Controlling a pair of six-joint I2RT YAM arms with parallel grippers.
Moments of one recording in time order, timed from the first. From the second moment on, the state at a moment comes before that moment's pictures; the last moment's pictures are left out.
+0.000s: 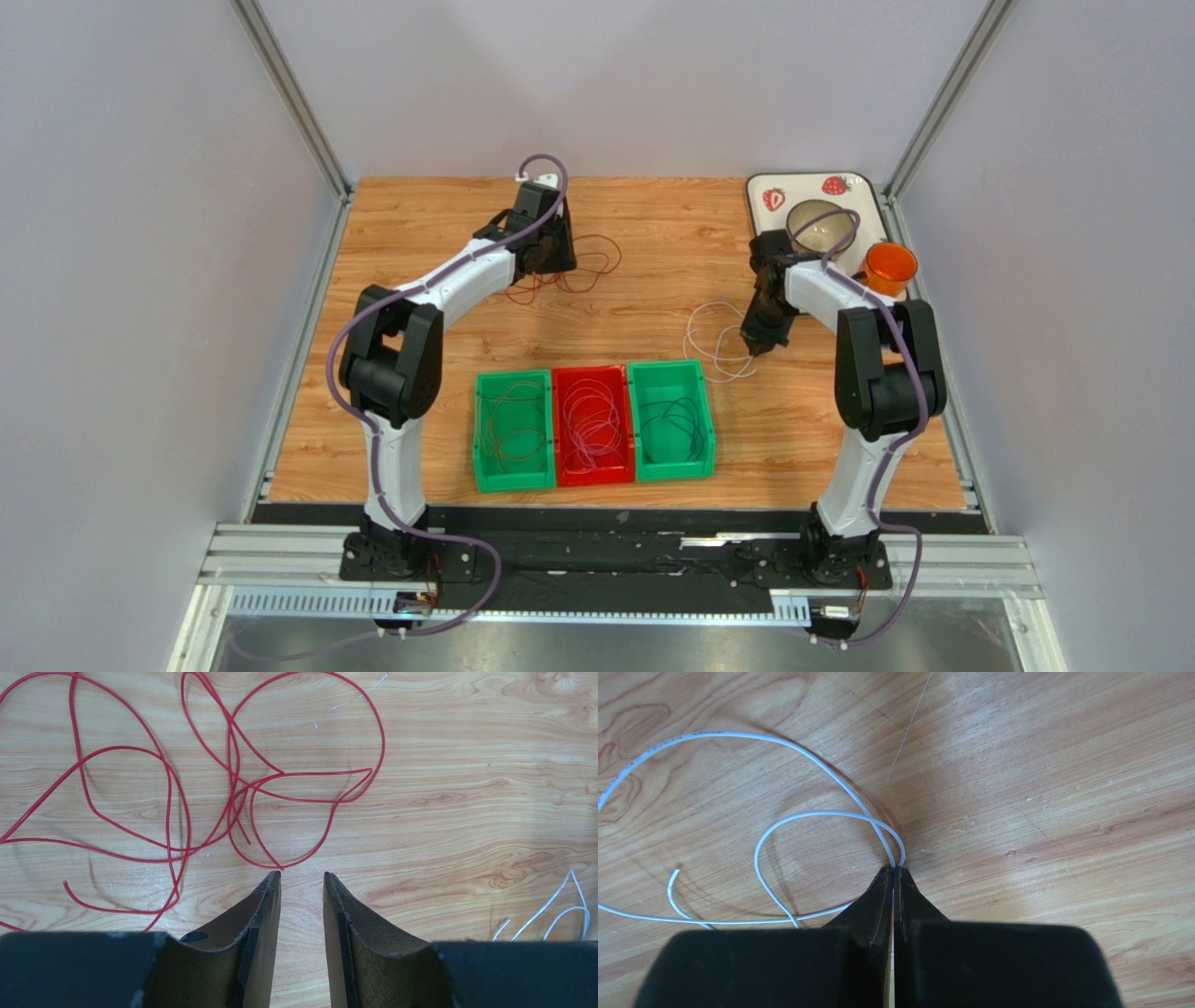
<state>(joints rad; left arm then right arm) -0.42 2.02 1.58 -0.30 -0.05 -0.45 0.15 1.90 1.29 -0.72 0.12 0.59</state>
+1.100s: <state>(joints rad) -0.41 1.99 1.45 -0.20 -0.05 -0.48 0.31 1.40 1.44 -0.85 0.10 0.56</state>
